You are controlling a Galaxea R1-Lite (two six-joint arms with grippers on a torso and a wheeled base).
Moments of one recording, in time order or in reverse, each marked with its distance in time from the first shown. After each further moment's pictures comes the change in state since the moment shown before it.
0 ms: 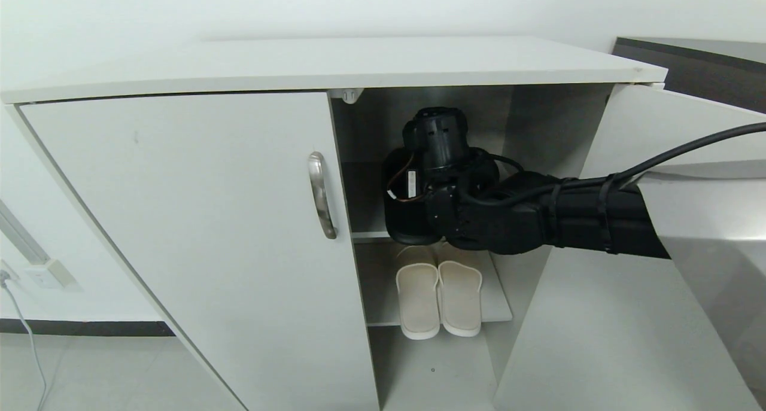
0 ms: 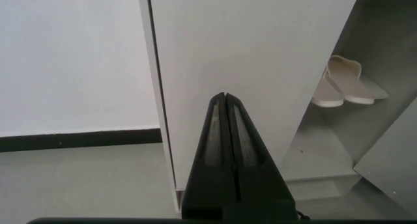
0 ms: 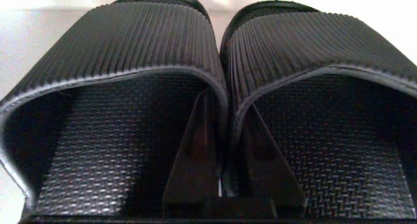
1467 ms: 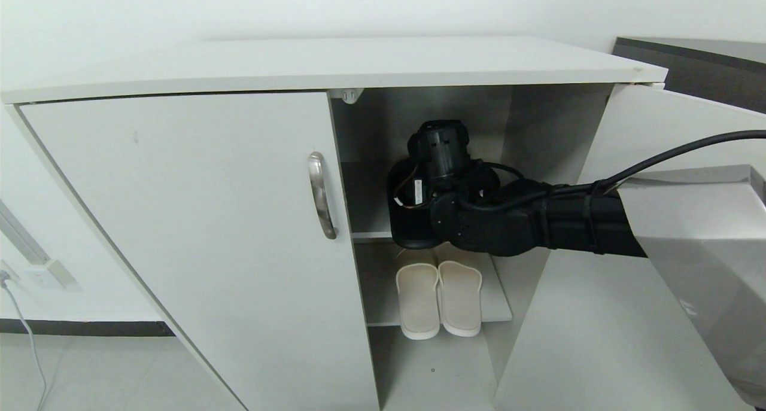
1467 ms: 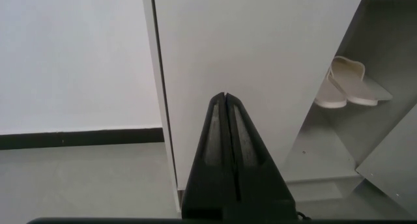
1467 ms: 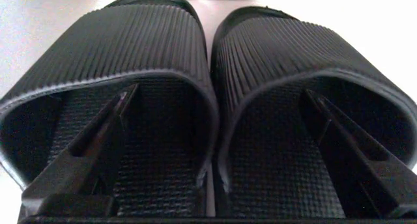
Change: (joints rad) left arm 0.000 0.000 0.001 0.000 0.013 -0.001; right arm -0.025 0.025 0.023 -0.003 -0.001 -0.011
